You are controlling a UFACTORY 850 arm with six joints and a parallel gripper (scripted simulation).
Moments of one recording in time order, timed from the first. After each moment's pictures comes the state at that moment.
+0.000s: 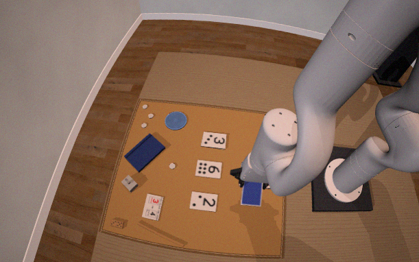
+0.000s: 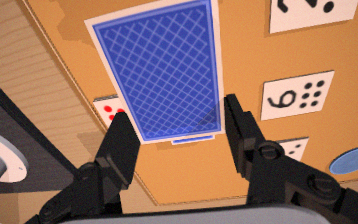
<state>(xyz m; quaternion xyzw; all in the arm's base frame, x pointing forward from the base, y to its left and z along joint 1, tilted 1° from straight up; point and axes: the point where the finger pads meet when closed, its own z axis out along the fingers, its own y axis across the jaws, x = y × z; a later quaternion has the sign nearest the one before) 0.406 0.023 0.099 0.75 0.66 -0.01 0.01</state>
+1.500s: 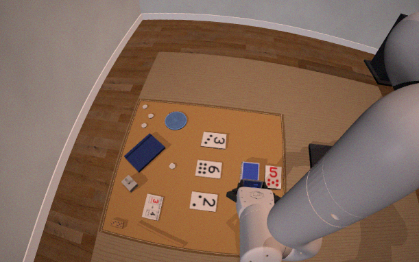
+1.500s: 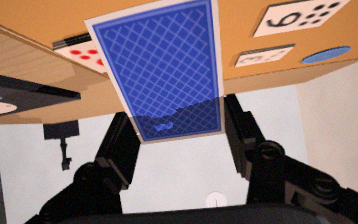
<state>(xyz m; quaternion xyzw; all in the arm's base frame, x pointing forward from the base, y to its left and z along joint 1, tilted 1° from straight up) 0.409 0.035 0.093 0.68 0.59 -0.32 0.28</state>
